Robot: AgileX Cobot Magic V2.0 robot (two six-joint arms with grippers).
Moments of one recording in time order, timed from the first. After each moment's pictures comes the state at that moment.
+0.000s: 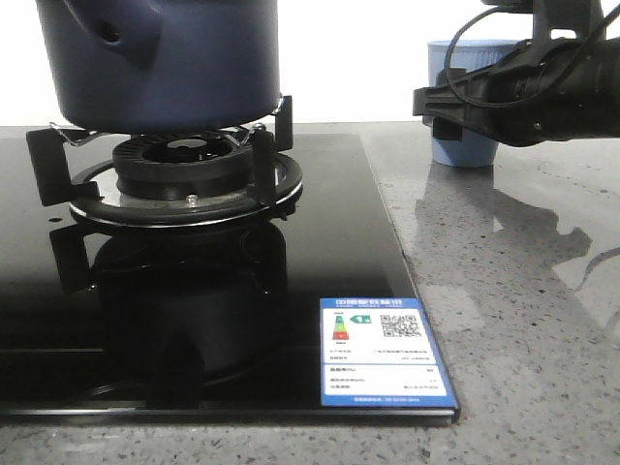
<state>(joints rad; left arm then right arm) -0.27 1.10 -1.06 -0.68 0.12 0.66 0.31 1.73 -0.78 0.32 -0.71 -0.17</state>
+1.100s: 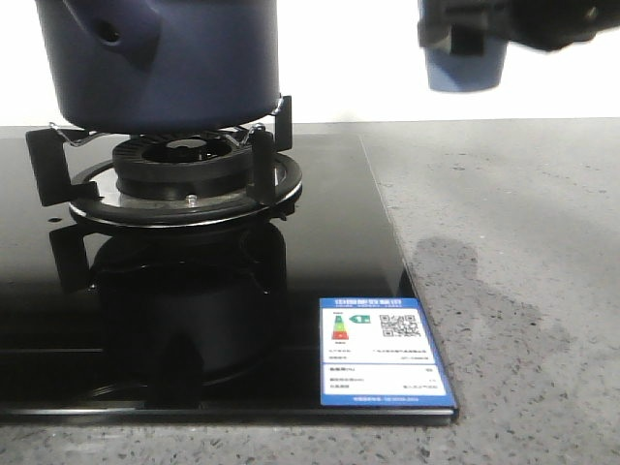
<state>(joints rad) -0.27 1.10 -1.06 -0.68 0.11 0.66 0.31 1.42 -0.79 0.09 -0.39 -0.18</state>
